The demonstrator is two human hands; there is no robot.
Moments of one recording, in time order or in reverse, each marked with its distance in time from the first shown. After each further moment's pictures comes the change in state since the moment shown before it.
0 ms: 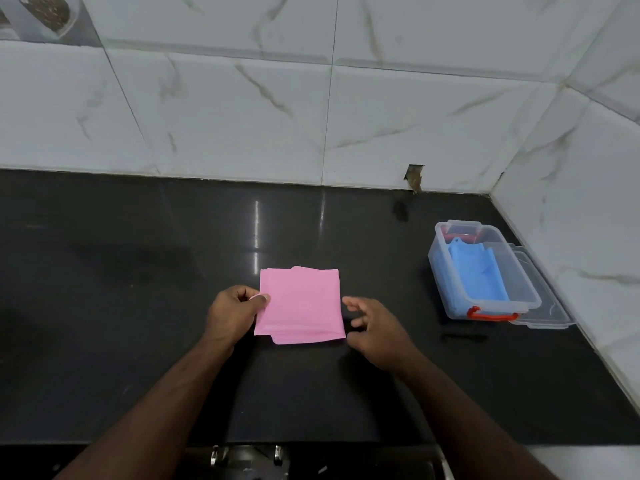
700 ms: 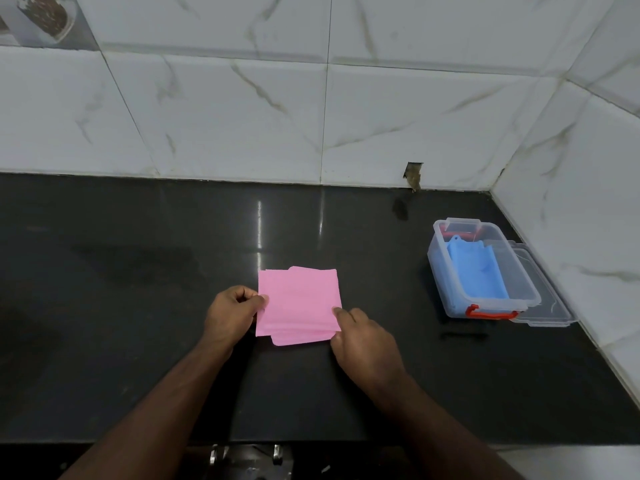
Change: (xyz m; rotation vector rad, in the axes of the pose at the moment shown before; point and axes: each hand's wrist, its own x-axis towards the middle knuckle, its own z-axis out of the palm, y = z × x) left_hand -0.006 0.005 0.000 0.008 0.017 -0.008; right_hand -0.012 0.000 0.031 -0.599 0.170 -0.175
